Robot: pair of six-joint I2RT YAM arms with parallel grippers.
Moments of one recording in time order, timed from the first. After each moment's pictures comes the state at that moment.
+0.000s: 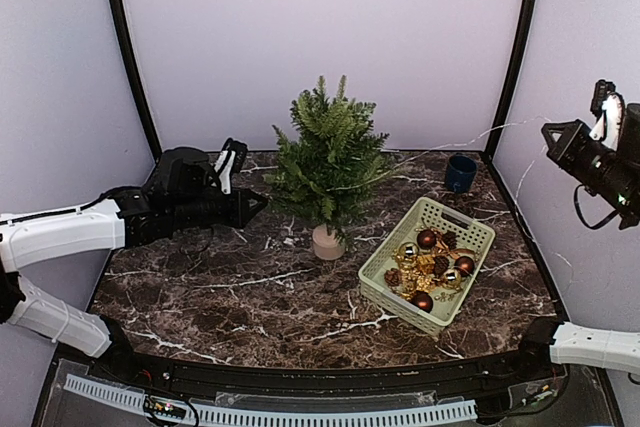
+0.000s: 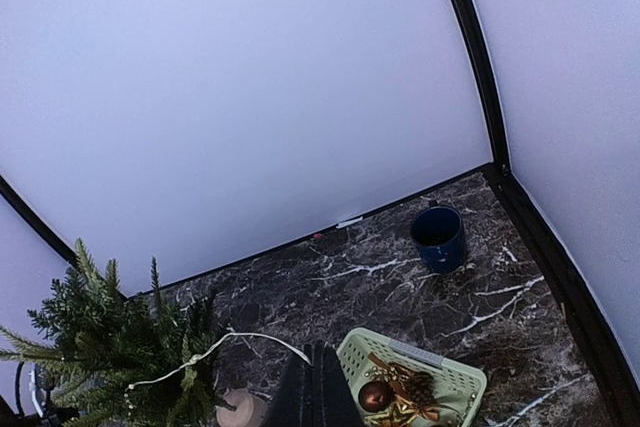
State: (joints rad) left arm -0.73 1.26 0.86 -0.07 0.04 -0.40; right arm 0.71 0.68 1.24 -0.77 0.61 0.59
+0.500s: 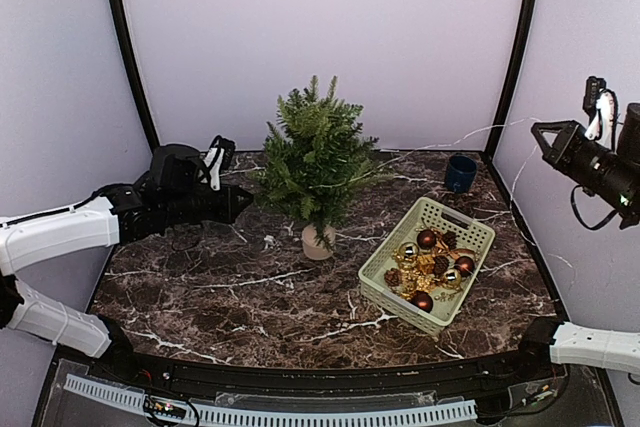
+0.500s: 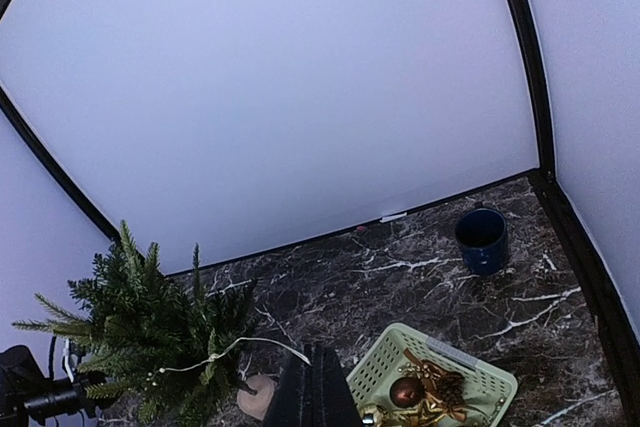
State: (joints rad) left arm -0.67 1.23 0.86 -0.13 0.01 -0.36; right arm 0.71 0.68 1.26 -0.74 0.48 0.55
